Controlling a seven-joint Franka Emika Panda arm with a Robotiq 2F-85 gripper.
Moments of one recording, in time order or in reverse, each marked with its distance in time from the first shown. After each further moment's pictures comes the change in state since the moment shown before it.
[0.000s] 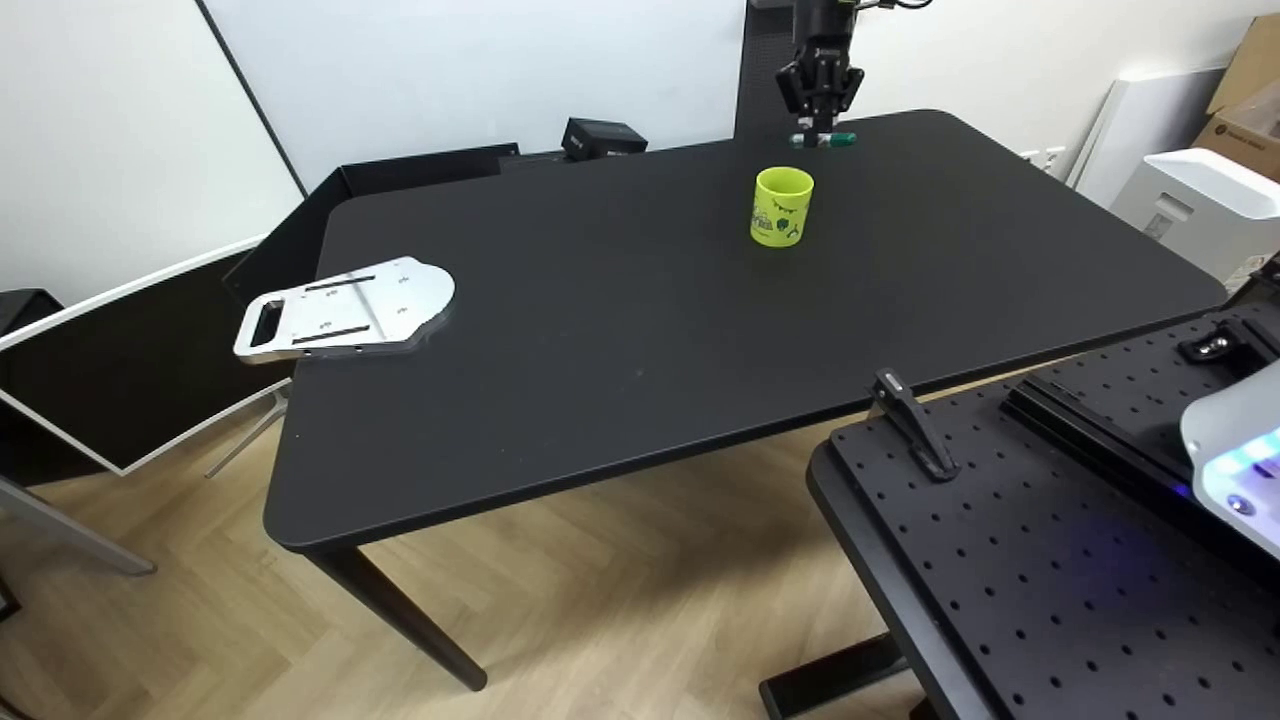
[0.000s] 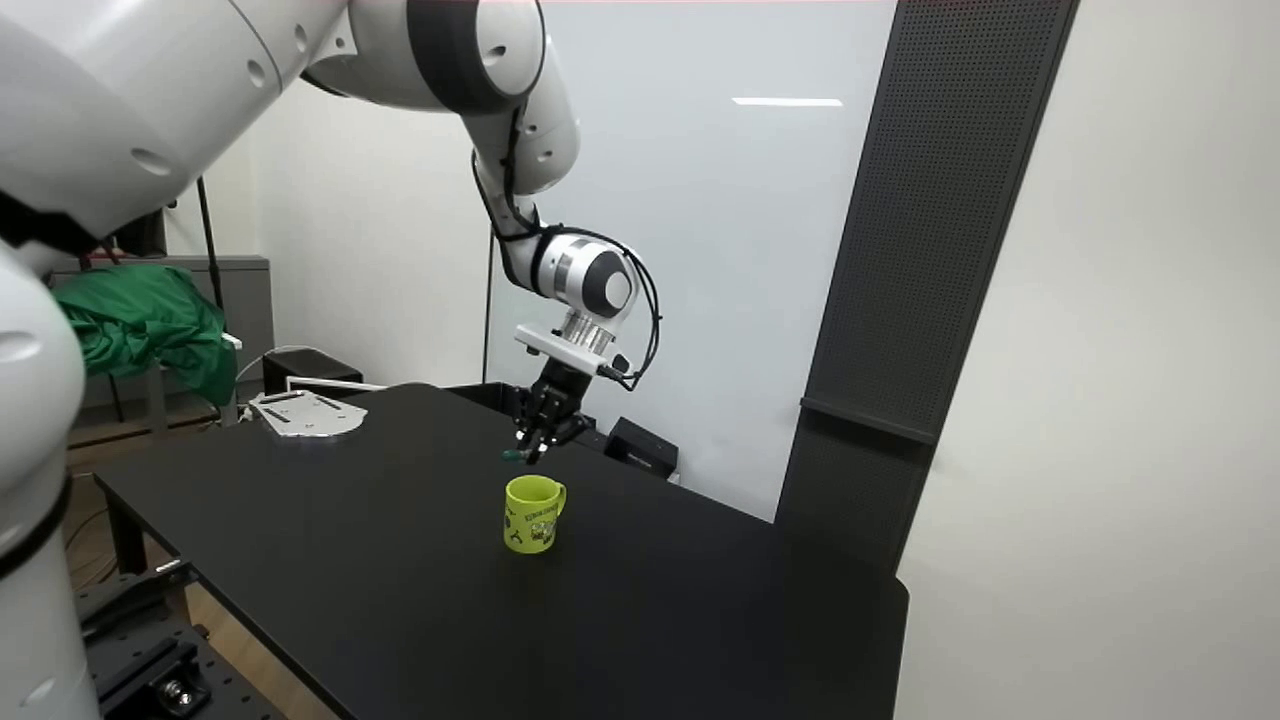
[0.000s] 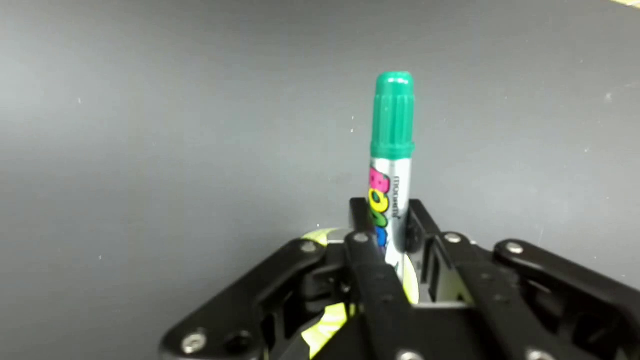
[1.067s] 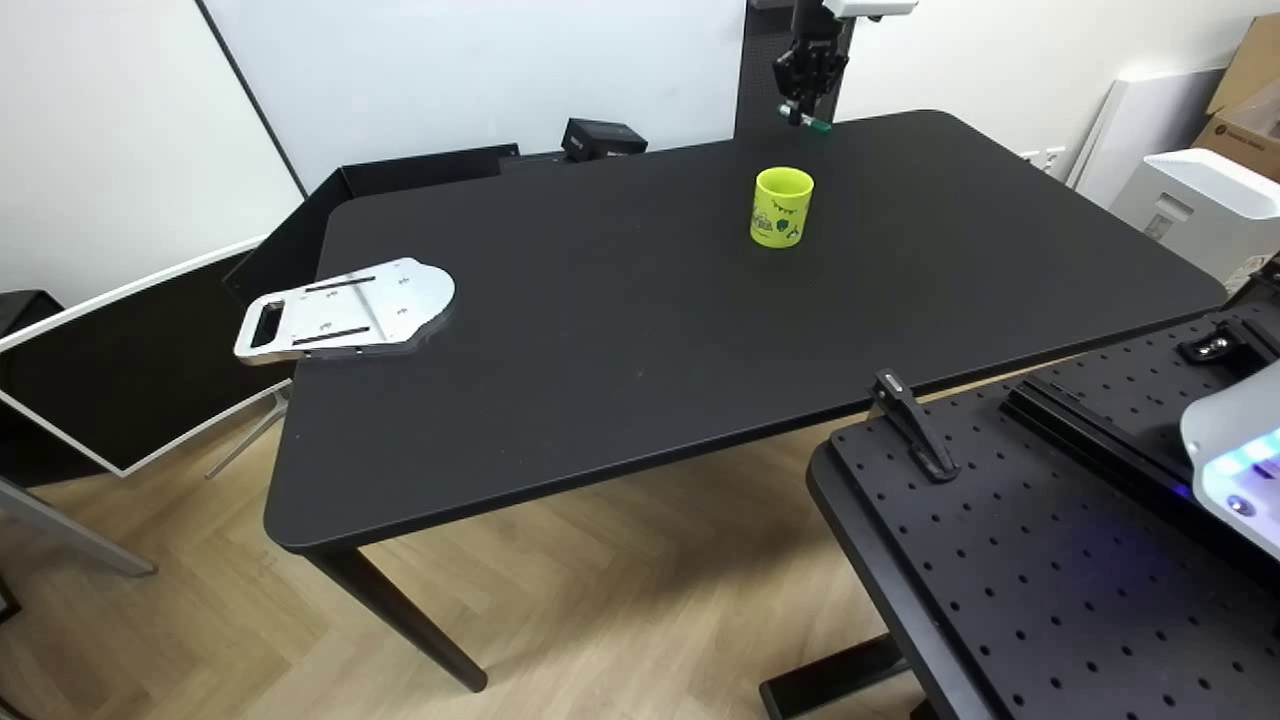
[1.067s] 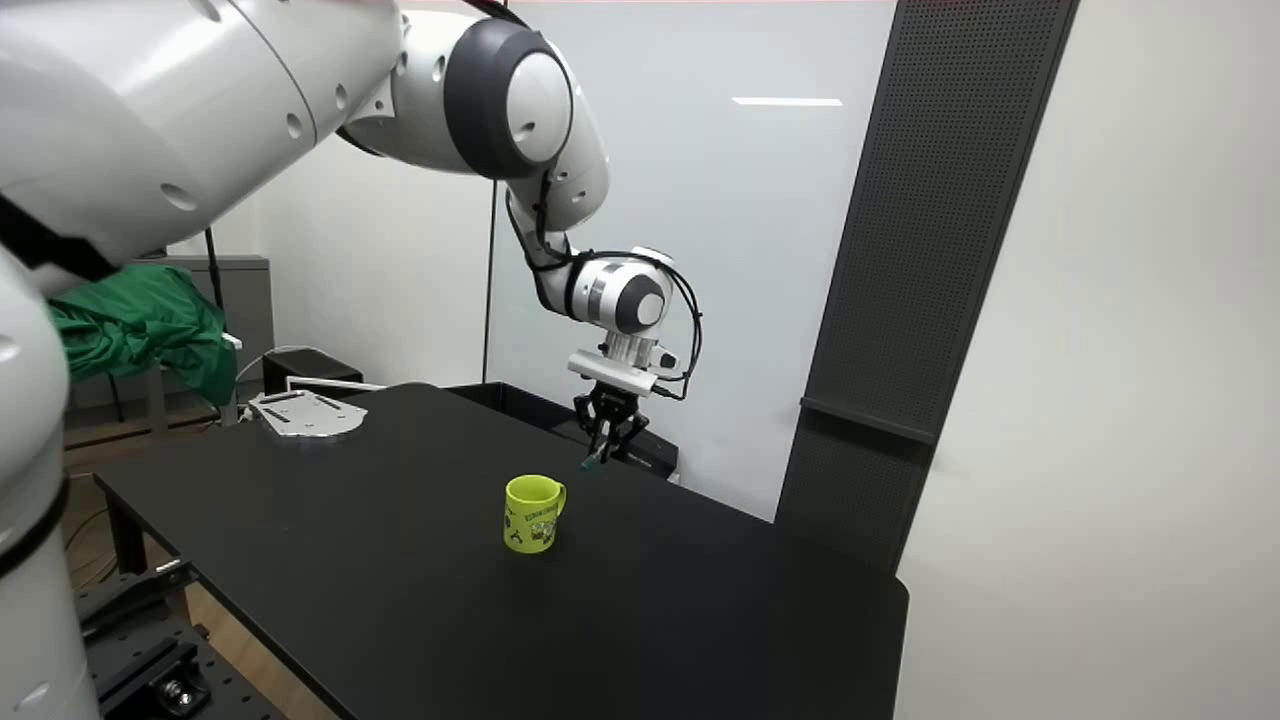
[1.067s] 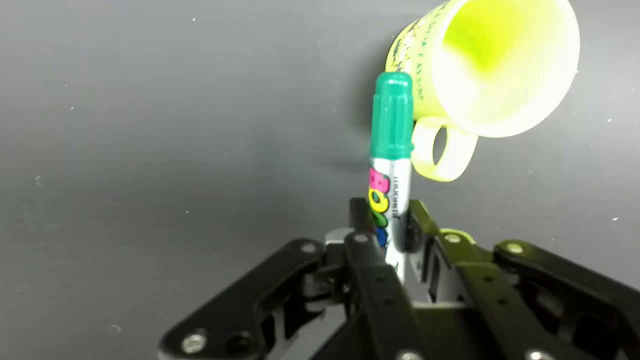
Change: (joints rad) arm -0.043 0.142 -0.016 0.176 -0.070 0.306 -0.088
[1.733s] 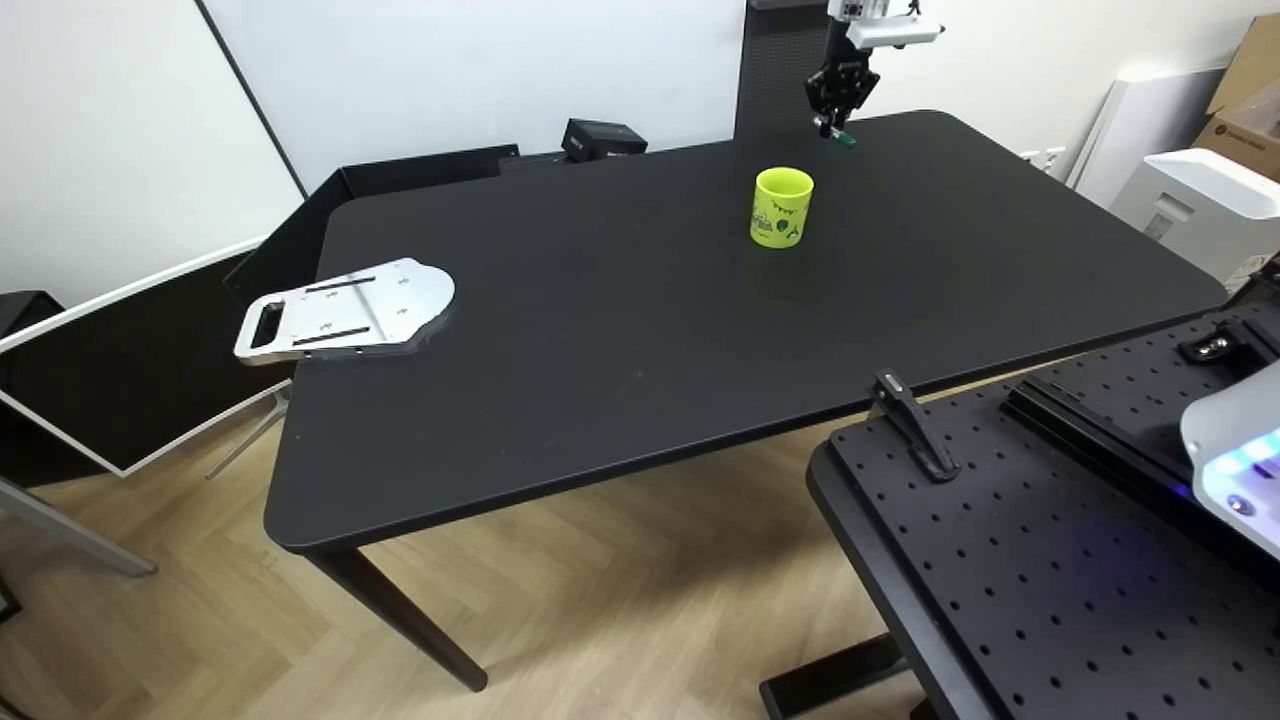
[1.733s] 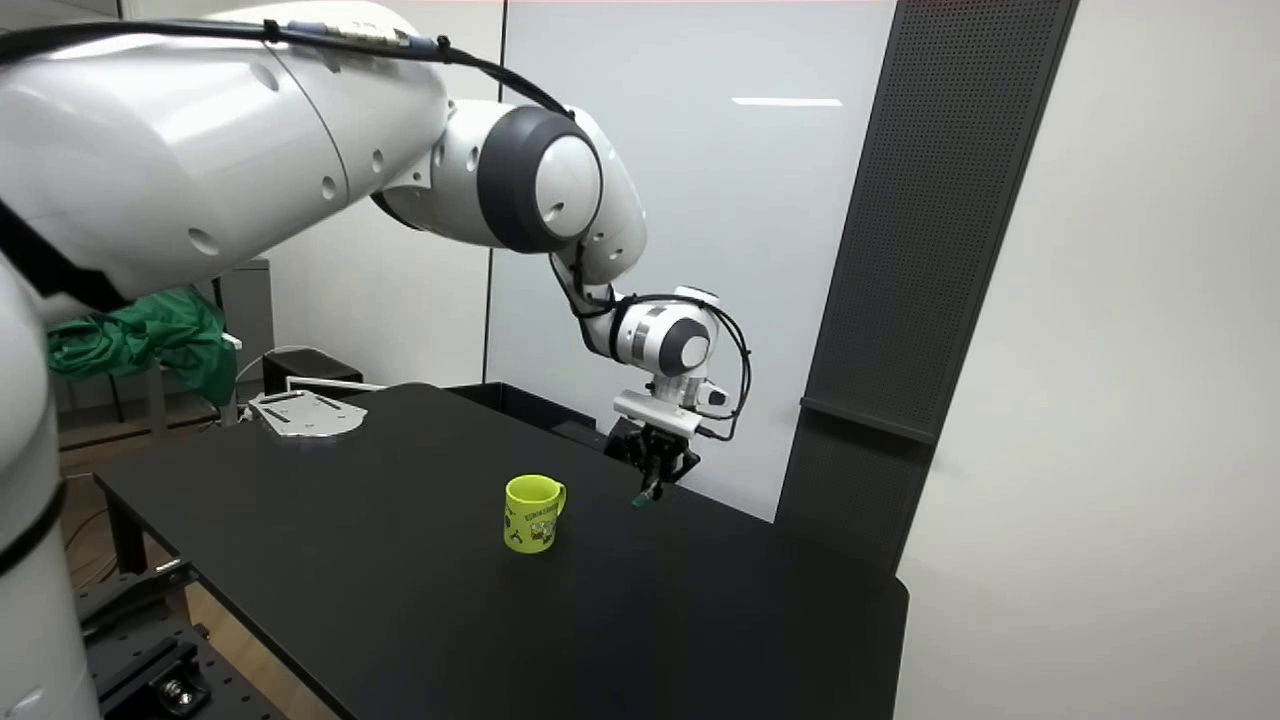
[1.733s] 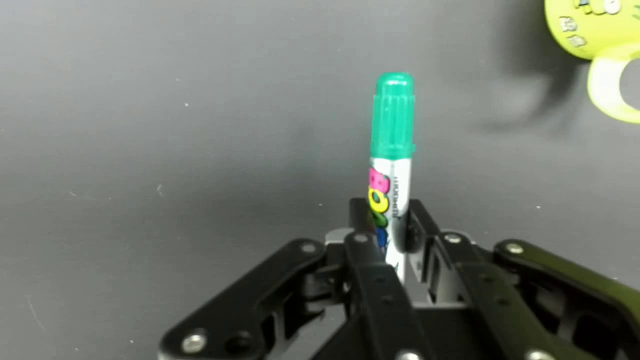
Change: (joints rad) arm -0.053 0.173 -0.071 0.190 0.000 0.029 0.054
